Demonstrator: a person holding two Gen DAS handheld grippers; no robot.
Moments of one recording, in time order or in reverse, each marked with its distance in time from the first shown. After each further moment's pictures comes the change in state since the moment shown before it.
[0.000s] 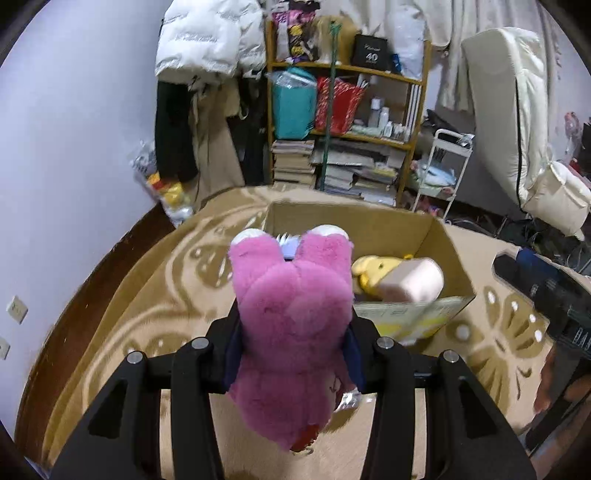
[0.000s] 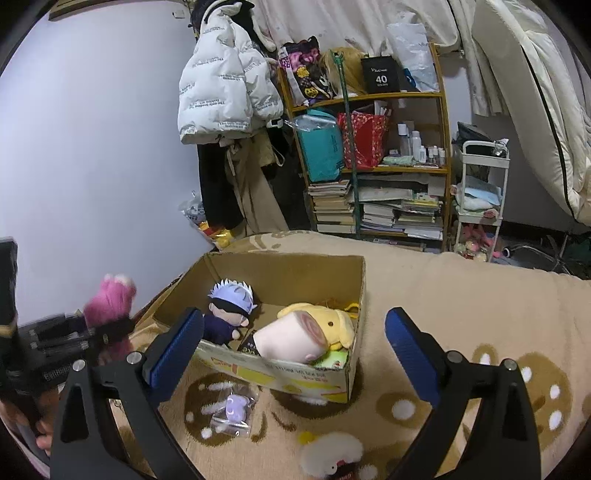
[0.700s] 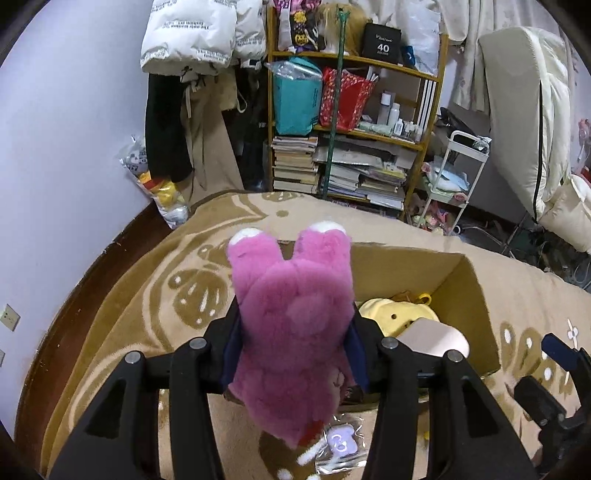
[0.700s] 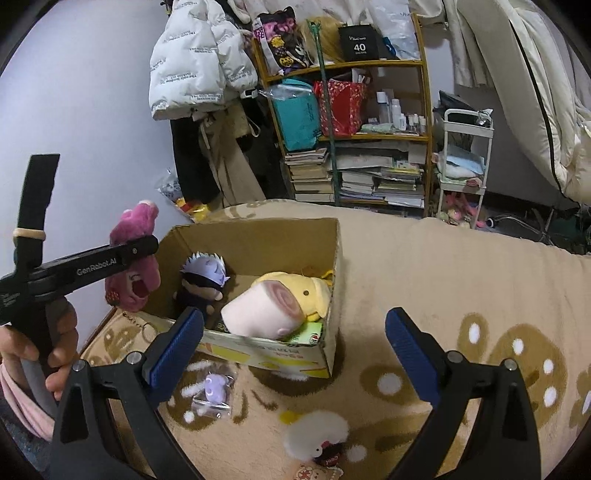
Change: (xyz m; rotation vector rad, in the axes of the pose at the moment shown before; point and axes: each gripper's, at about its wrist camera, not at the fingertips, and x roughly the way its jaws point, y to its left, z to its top) left arm 0.088 -0.002 0.053 -0.028 0.050 0.015; right arm 0.018 -0.017 -0.011 0.044 0.116 -0.073
